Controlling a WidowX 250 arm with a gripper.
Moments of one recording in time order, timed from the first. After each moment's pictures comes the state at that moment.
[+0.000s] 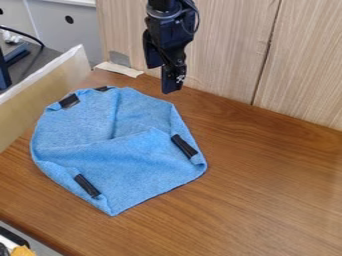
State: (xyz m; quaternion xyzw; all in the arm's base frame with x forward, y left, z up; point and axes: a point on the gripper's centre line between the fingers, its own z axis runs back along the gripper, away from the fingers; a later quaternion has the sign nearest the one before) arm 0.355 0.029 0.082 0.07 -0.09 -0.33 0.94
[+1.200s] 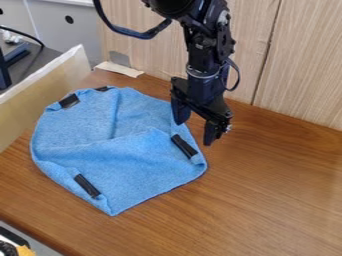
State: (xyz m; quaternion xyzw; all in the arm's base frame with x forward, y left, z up) arm 0.335 -0.038 0.022 0.02 -0.06 -0.16 0.98
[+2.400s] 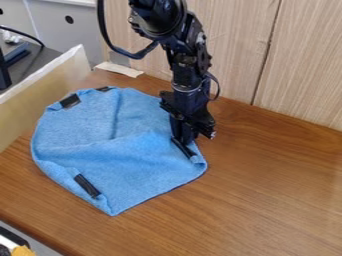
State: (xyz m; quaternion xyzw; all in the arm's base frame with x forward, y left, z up) arm 0.343 -0.017 -0.019 -0.01 -0.04 -0.16 0.99
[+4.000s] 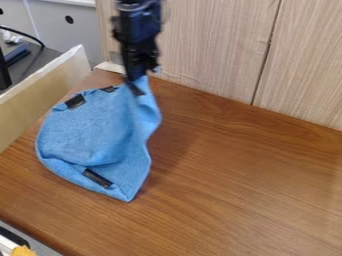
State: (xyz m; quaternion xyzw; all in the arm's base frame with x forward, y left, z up) arm 0.328 0.080 0.087 0.05 -0.07 -0.20 0.98
